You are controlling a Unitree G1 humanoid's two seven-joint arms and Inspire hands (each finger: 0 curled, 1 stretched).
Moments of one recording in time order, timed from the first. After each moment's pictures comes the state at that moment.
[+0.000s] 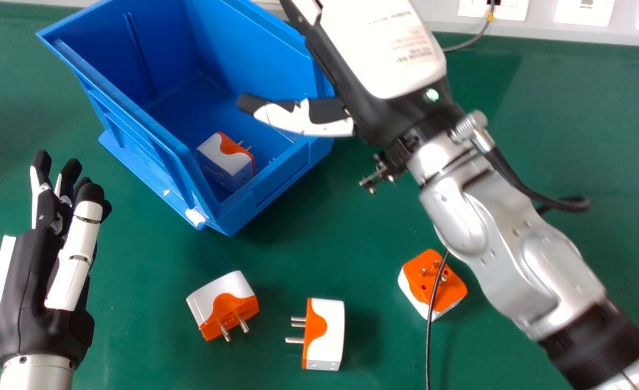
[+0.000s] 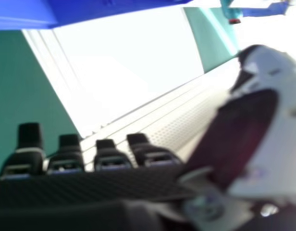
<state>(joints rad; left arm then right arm) 0.31 0.13 0.31 -0.13 -0.29 -0.19 -0.23 -0.53 -0.30 0.47 0.03 -0.86 -0.04 -0.20</state>
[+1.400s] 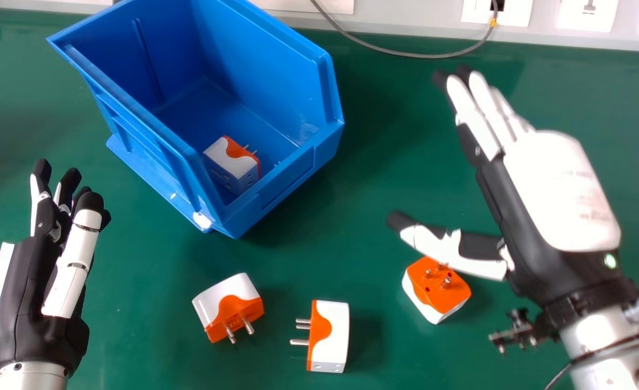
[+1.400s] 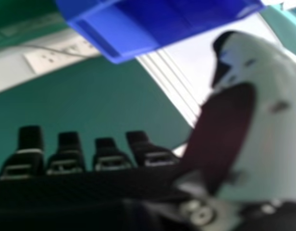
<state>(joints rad) 0.32 0.14 0.33 -0.12 -0.28 -0.18 -0.24 0.30 -0.35 0.14 -0.56 -0.81 -0.03 0.02</state>
